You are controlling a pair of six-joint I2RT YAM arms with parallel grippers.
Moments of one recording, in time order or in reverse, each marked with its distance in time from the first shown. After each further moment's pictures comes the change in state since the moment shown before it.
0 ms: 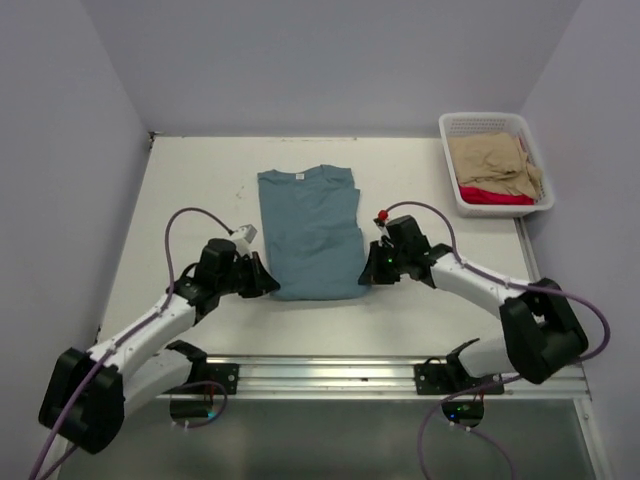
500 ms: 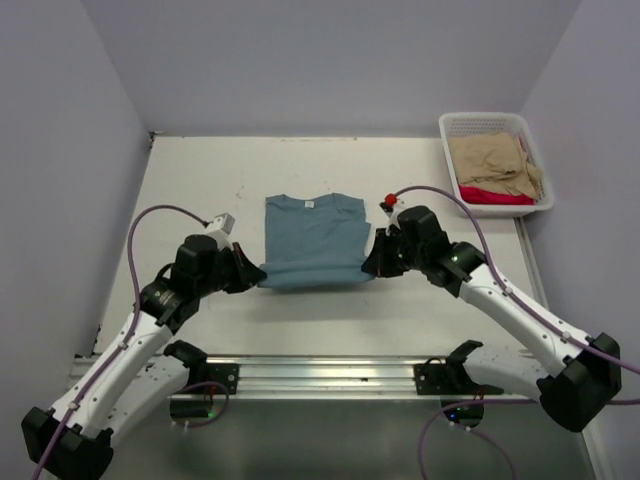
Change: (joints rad) left arm -0.030 -0.326 0.195 -0.427 -0.134 -0.080; right arm 0.105 -0.357 0.155 -0.321 0.119 -0.037
